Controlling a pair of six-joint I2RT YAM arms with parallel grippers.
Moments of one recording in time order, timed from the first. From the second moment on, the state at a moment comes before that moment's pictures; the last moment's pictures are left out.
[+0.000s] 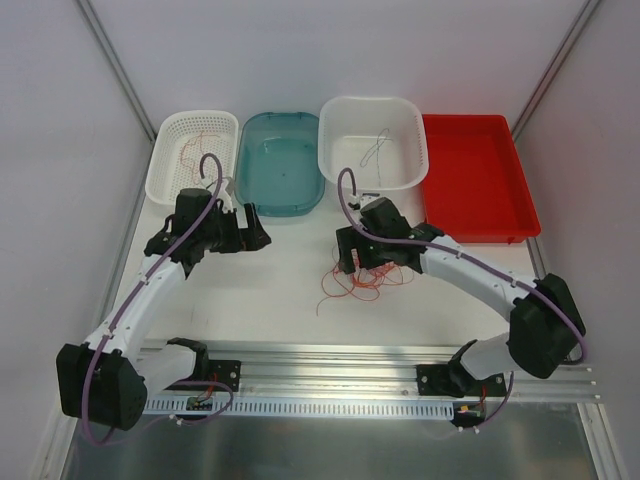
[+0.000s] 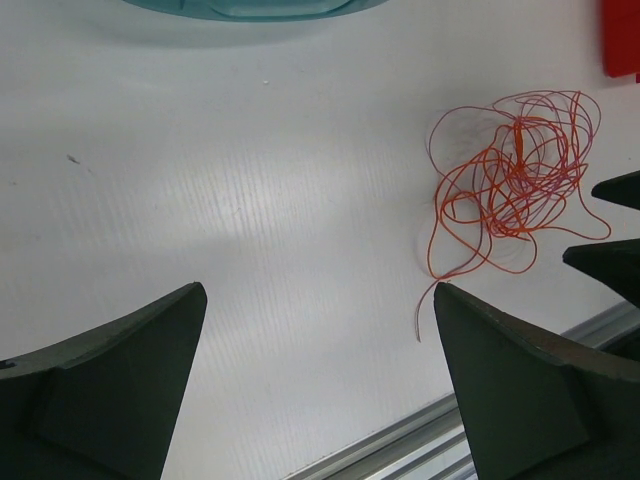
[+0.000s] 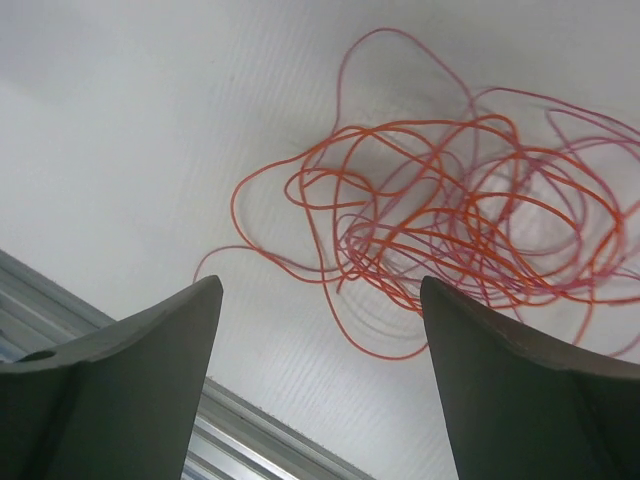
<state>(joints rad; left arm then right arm) -0.20 1.07 0.83 -0.48 0.31 -0.34 0.74 1.45 1.01 -0.48 -0.06 0.35</state>
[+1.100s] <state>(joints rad) -0.20 1.06 0.78 -0.48 0.34 -0.33 0.81 1.53 1.37 -0.57 0.18 0.43</state>
